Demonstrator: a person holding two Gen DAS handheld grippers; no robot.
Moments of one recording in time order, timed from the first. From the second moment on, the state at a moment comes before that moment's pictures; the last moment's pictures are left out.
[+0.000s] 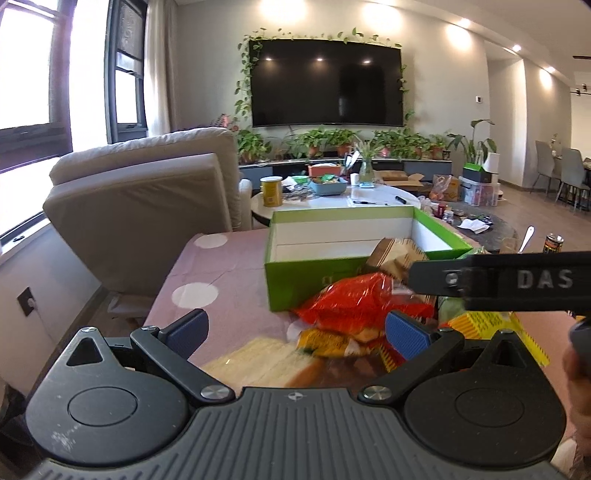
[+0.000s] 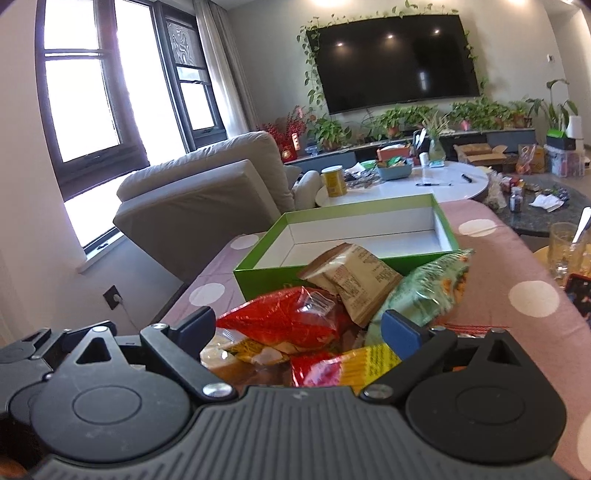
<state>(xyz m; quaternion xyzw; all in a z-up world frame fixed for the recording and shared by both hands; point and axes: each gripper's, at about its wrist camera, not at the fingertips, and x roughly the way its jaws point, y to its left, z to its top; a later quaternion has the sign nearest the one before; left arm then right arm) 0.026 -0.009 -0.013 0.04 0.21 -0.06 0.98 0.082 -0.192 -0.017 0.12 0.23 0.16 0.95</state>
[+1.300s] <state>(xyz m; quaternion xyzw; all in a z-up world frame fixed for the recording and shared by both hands) 0.104 -0.044 -0.016 0.01 0.31 -0.20 0.93 0.165 -0.192 -0.026 0.20 0.42 0.17 0.87</state>
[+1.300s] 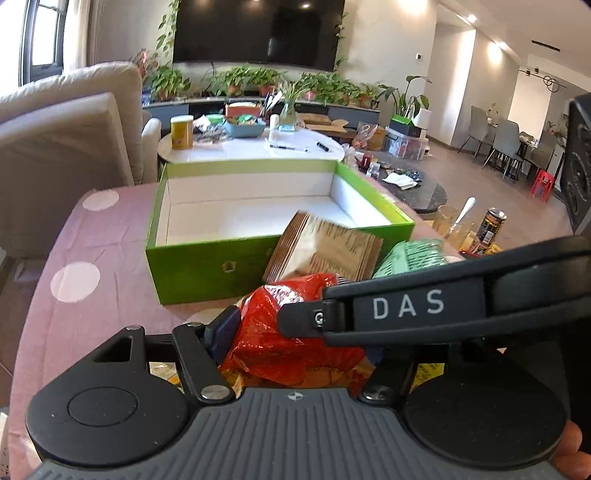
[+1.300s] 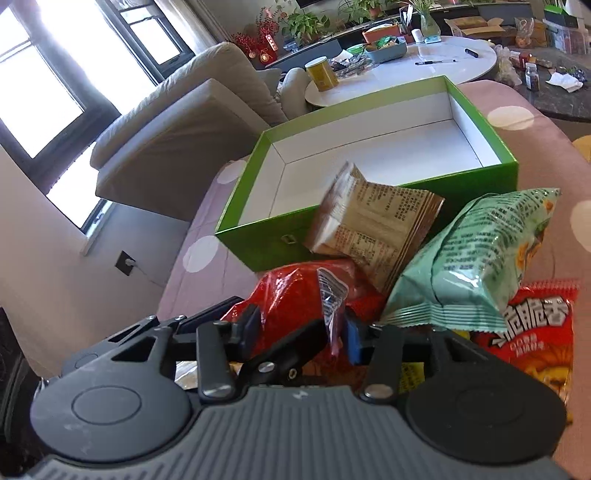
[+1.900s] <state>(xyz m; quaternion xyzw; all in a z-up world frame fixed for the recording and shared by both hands) 0.051 -0.051 0.030 0.04 0.25 -0.20 0.95 0.125 -0.201 0.018 0.25 0.41 0.21 0.85</state>
